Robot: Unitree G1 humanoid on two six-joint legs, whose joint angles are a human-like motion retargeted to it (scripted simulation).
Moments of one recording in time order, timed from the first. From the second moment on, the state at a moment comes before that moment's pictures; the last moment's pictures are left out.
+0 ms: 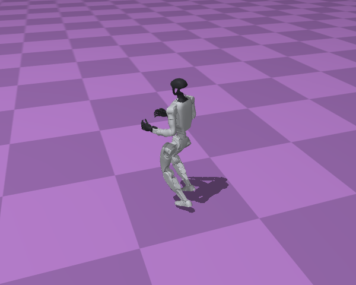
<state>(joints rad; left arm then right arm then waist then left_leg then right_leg) 0.18 0.29 -0.10 -0.03 -0.16 -0.30 0.17 -0.02 -0.27 0.53 -0.07 0.03 -0.33 -0.13 0.14 -0.17 0.18 -0.05 -0.17 0.10 0.90 -0.45 0.09 -0.44 -0.23 -0.07 1.40 -0.39 -0.03</state>
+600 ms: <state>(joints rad) 0.13 0.21 -0.19 0.13 -0.26 -0.26 0.01 0.38 -0.41 0.22 0.87 -0.09 -0.19 -0.13 0.01 -0.02 0.13 -0.13 -0.16 0.18 0.85 -0.38 0.10 -0.38 -0.23 -0.05 1.30 -0.43 -0.03</state>
